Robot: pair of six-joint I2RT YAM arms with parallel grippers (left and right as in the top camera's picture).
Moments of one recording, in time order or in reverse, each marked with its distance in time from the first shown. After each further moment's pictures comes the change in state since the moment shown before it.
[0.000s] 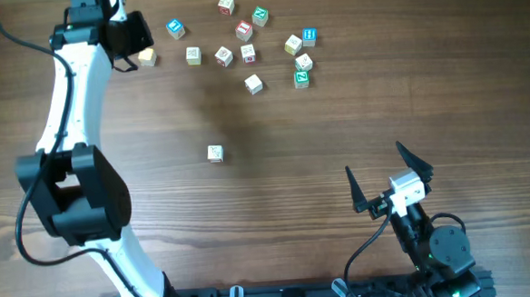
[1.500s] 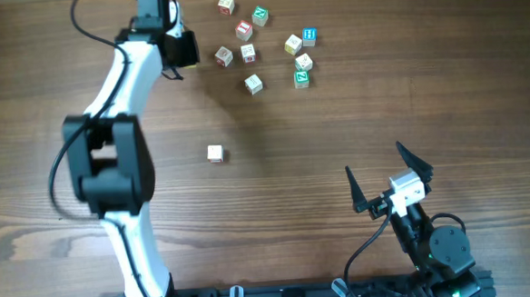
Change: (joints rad) left arm -0.149 0.173 -0.013 0.079 -0.029 0.019; right arm 0.000 0.000 0.000 0.000 0.000 0.000
